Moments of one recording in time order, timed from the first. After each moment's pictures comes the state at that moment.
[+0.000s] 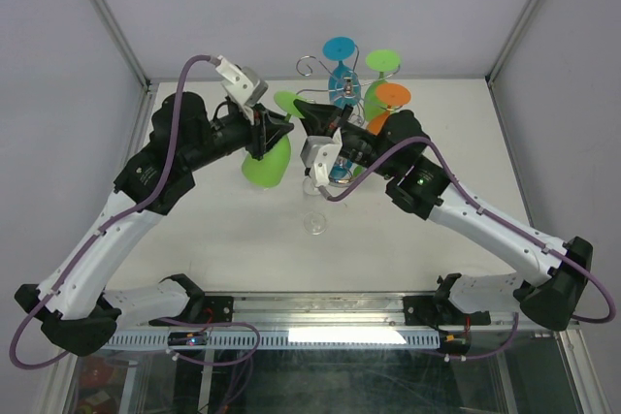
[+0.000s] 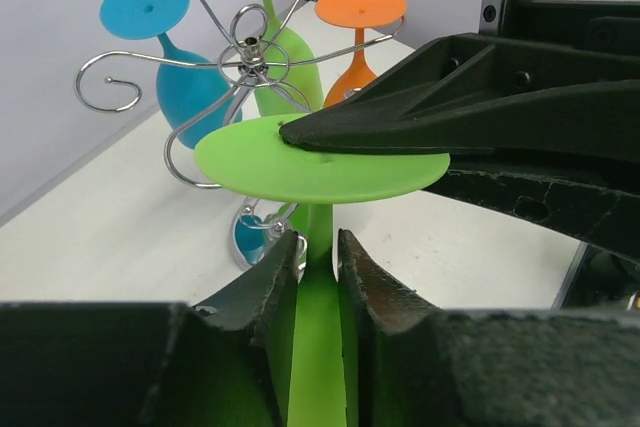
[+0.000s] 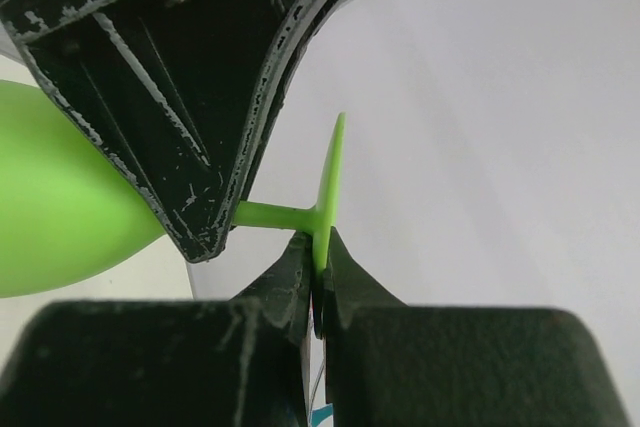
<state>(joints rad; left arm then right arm) -0.66 1.10 1.42 -0.43 0.24 0.00 0.91 1.23 1.20 0.22 -0.26 -1.06</state>
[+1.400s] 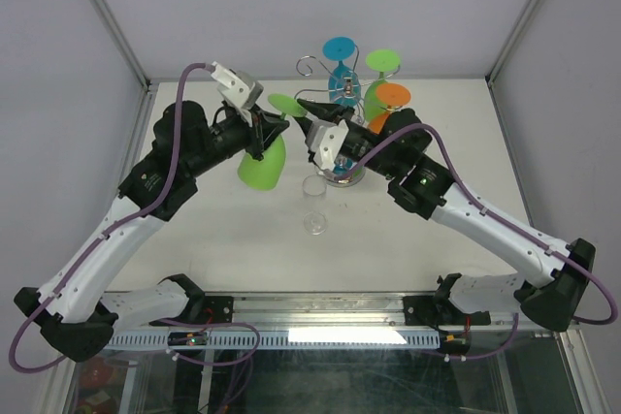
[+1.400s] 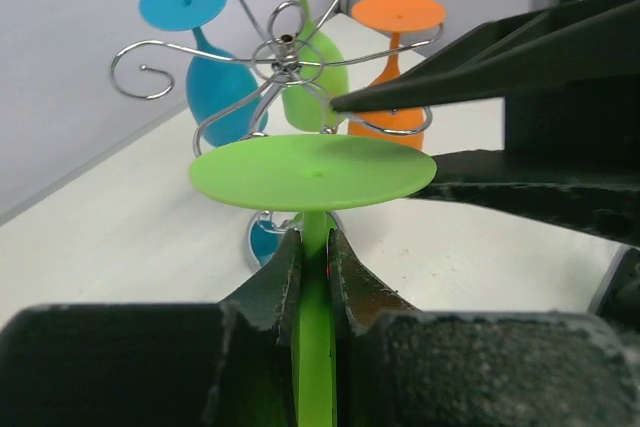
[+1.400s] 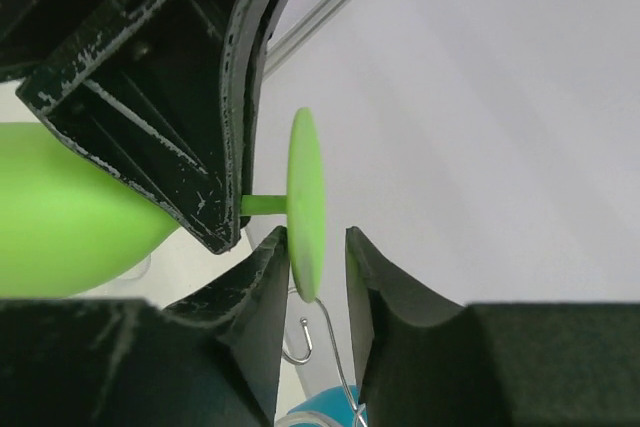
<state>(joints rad) -0.67 1.06 1.32 -0.32 0.20 -0.03 0.91 1.23 1.22 0.16 -0.22 -0.85</state>
